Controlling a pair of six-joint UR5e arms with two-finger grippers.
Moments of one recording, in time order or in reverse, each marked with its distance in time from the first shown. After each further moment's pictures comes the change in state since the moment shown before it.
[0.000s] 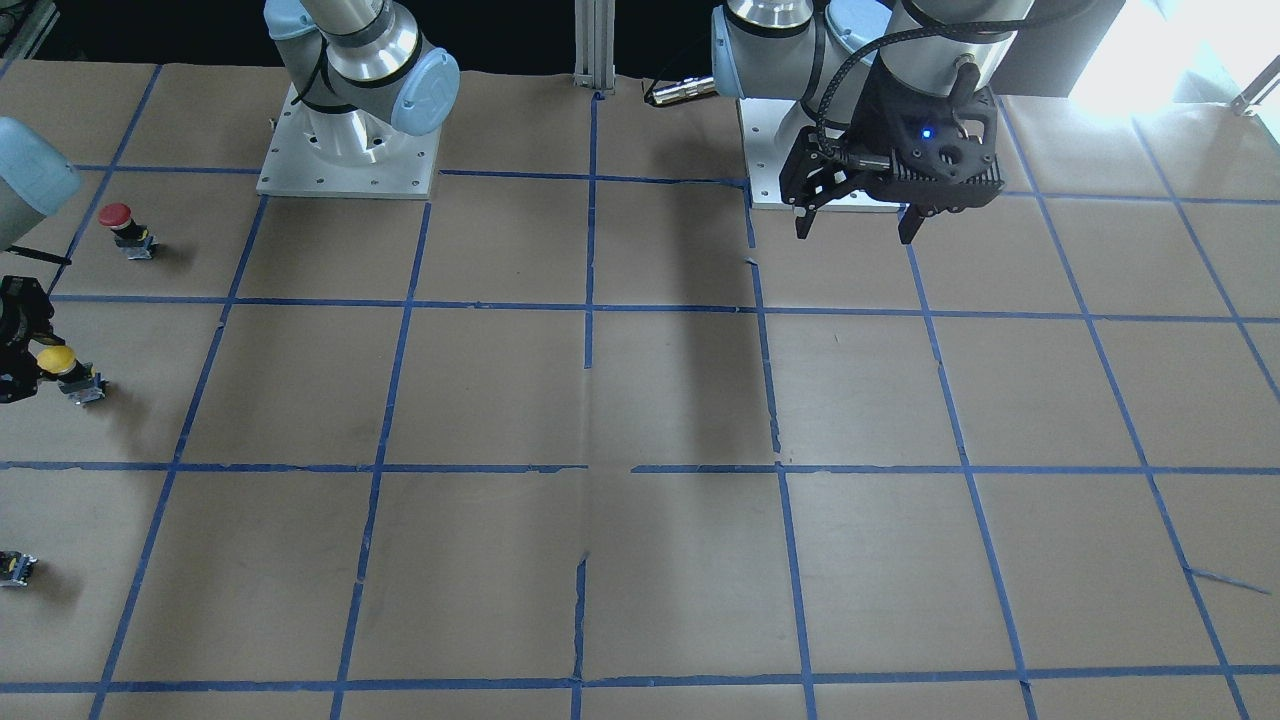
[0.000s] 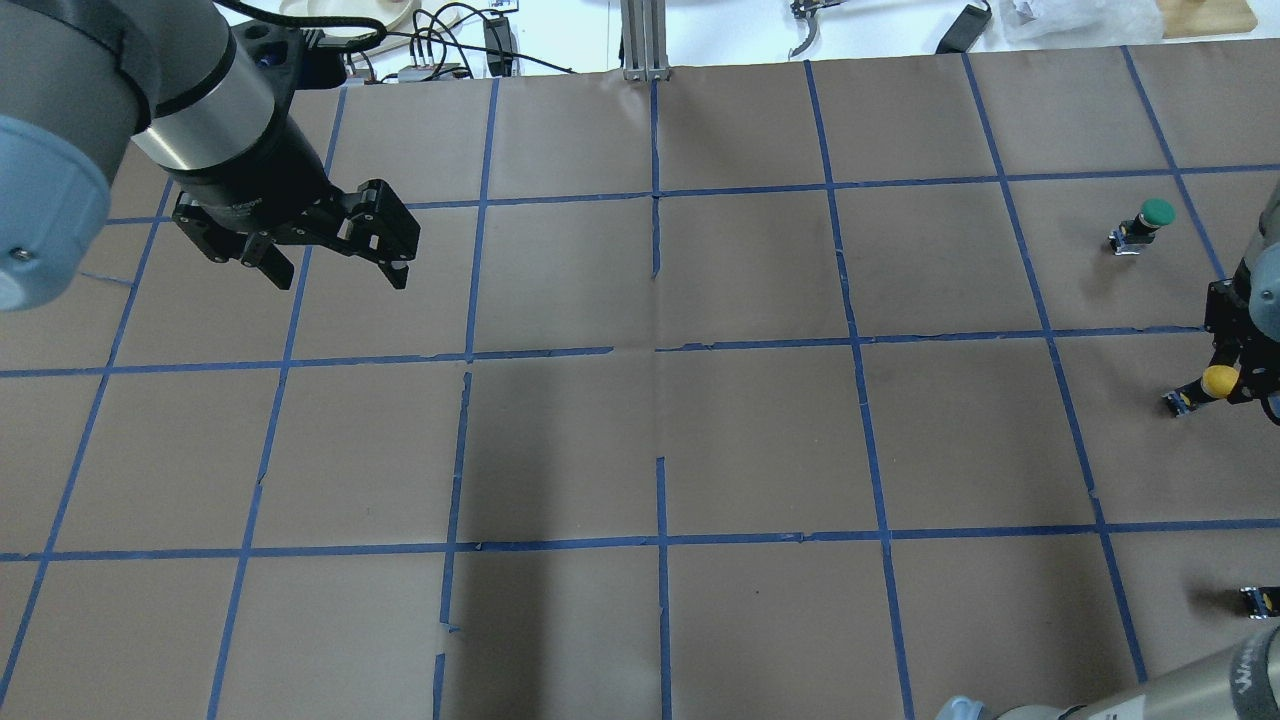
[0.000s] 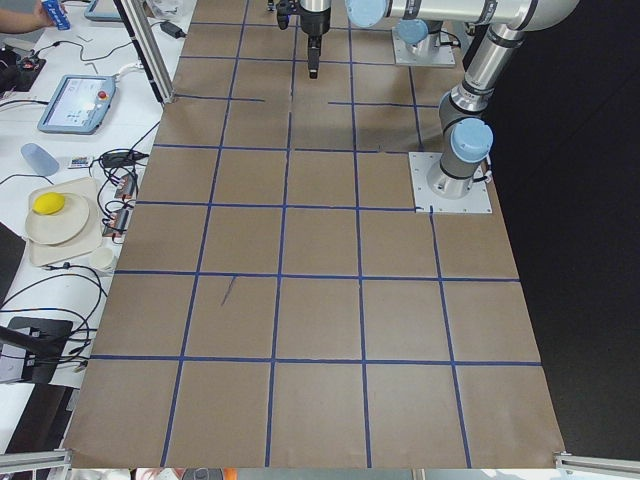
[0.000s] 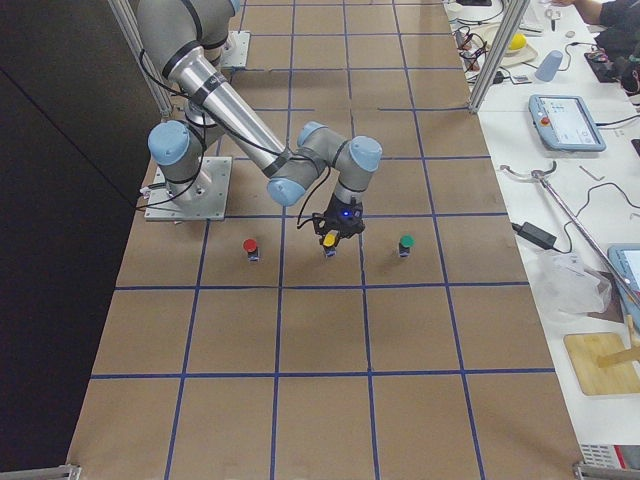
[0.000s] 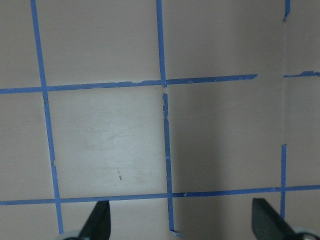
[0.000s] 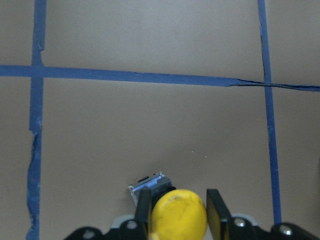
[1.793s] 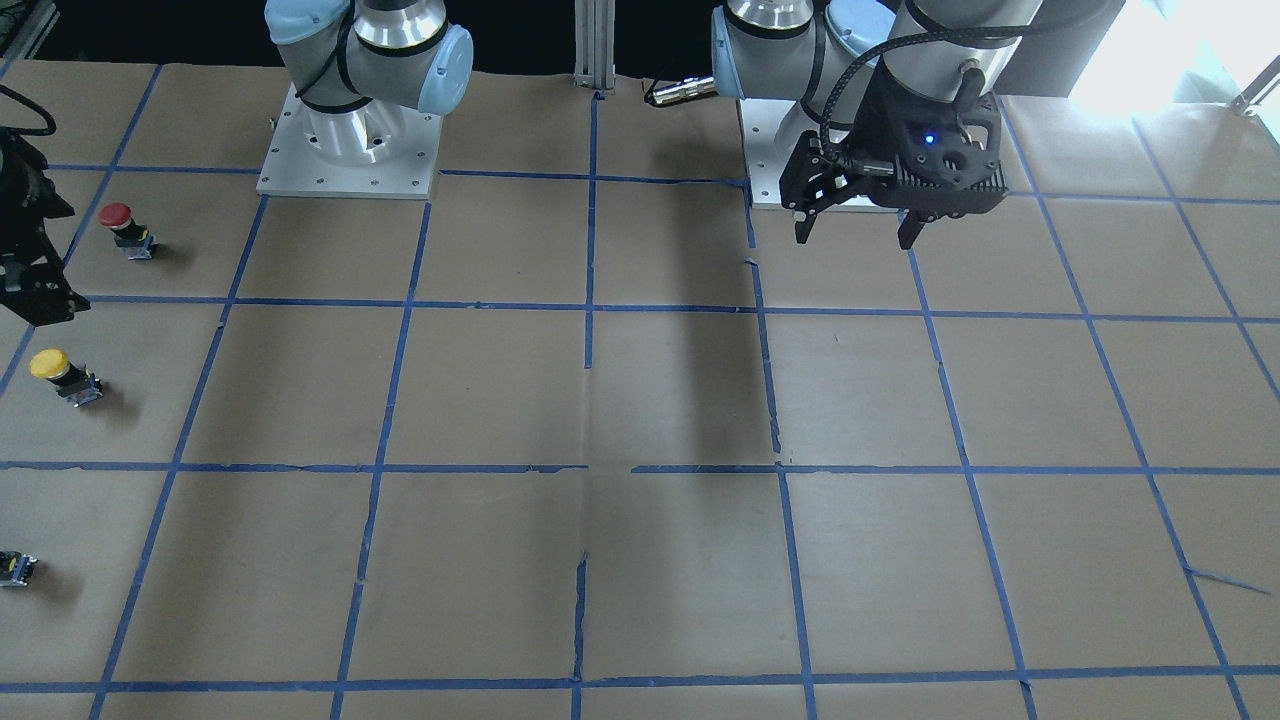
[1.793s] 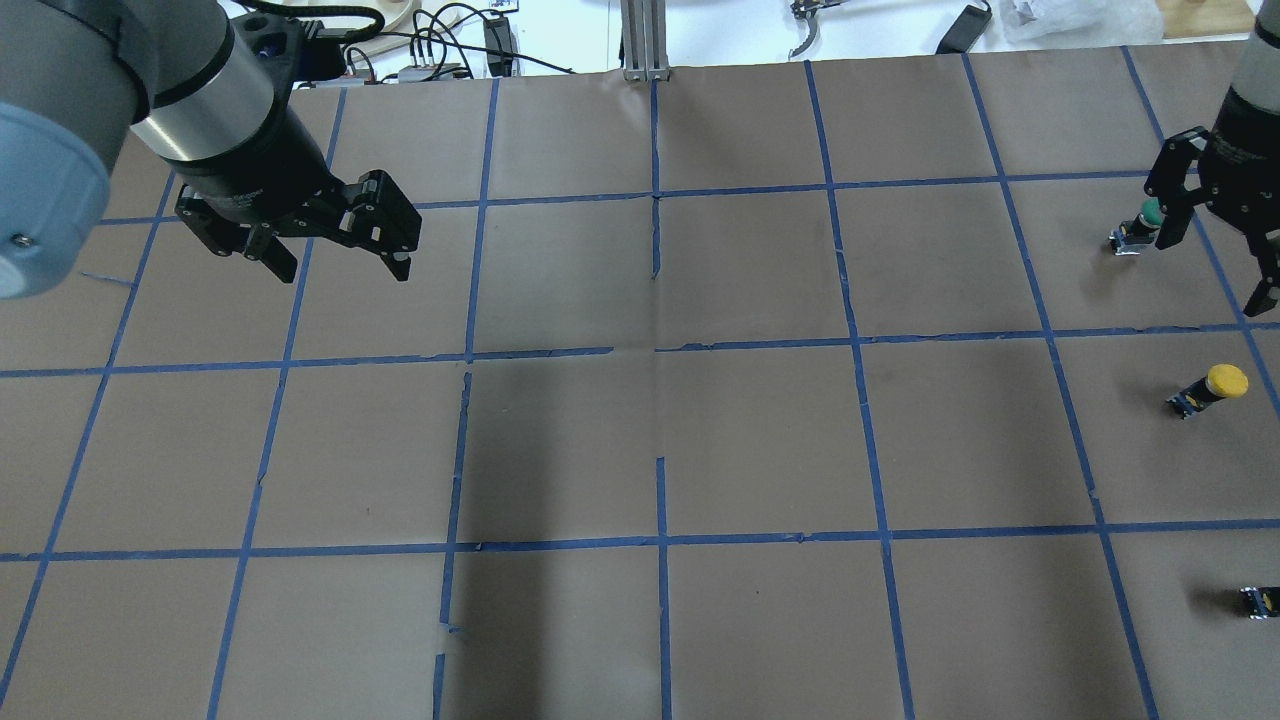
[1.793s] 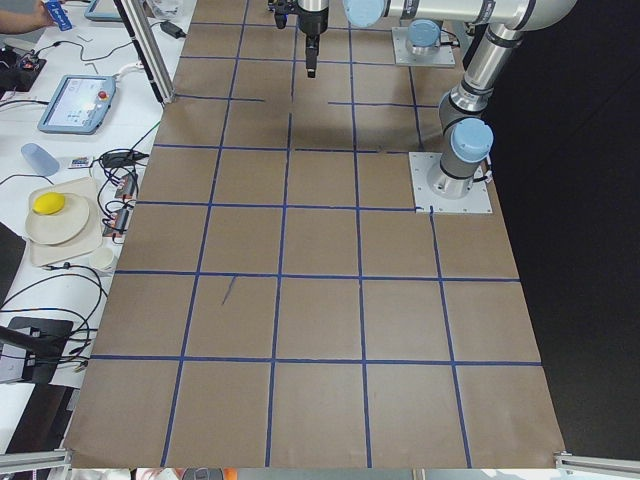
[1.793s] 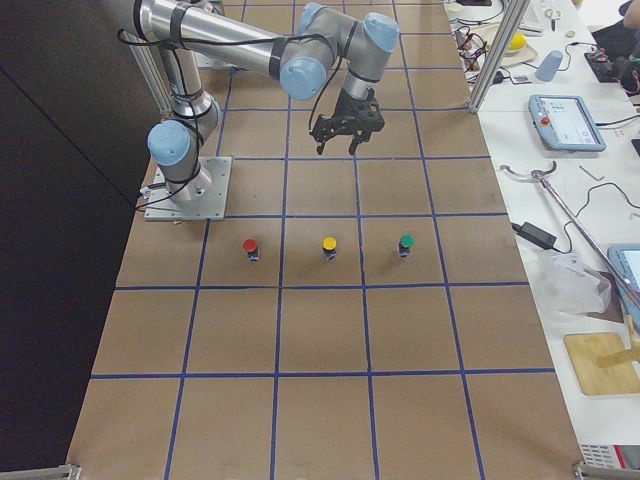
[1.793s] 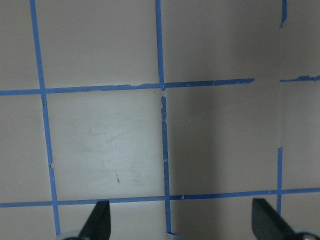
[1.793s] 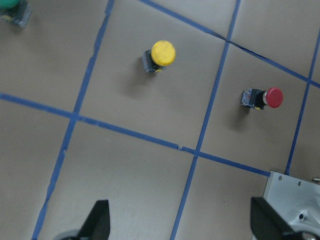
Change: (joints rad) left arm 0.002 -0.006 0.005 0.001 -0.011 -0.001; right arm 0.305 -0.223 -0.348 0.680 0.087 -0.042
